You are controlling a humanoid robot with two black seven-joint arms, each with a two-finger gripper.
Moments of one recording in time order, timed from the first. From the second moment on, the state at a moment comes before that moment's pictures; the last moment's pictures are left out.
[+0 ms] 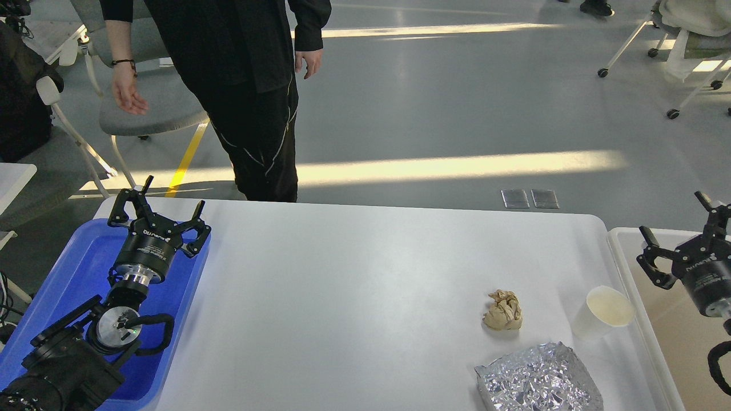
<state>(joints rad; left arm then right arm) -0.49 0.34 -0.88 -0.55 -0.07 -0.62 -0.51 0.12 -0.50 1.45 1.01 -0.37 0.31 0.21</state>
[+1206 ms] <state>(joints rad) -0.49 0.34 -0.88 -0.55 -0.07 -0.62 -0.51 0.06 -0.50 1.54 1.02 -0.36 0.31 0.22</state>
